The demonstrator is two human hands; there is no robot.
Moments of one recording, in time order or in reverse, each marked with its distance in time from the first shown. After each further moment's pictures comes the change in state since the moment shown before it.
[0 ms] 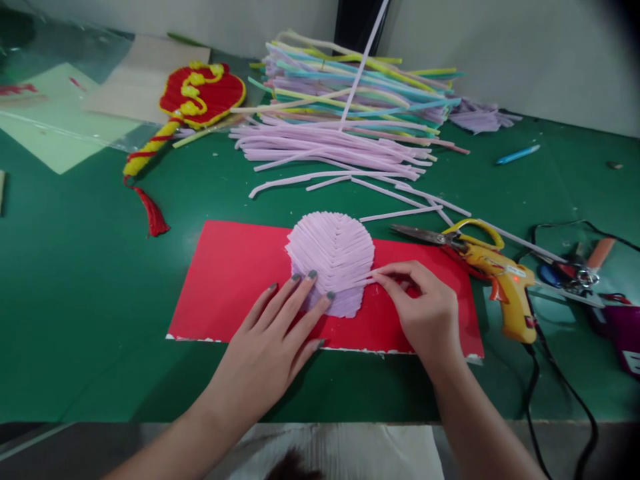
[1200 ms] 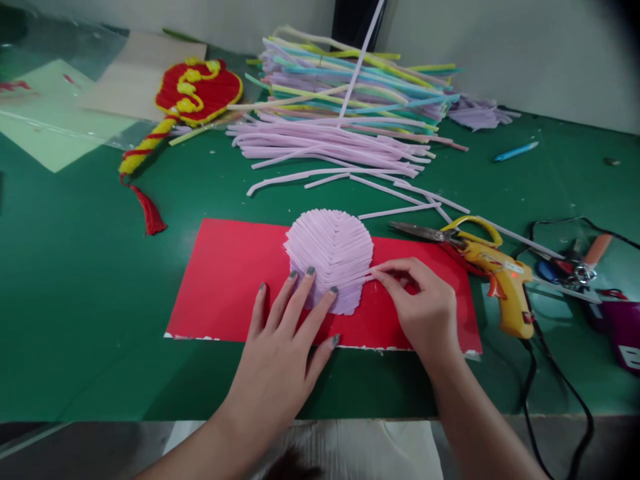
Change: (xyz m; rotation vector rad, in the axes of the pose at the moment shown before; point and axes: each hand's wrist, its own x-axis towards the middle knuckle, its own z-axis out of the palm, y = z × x) left_hand 0.003 0.023 0.001 -0.085 -0.034 -0.150; right_hand 0.000 0.001 0.000 0.002 0.007 -0.005
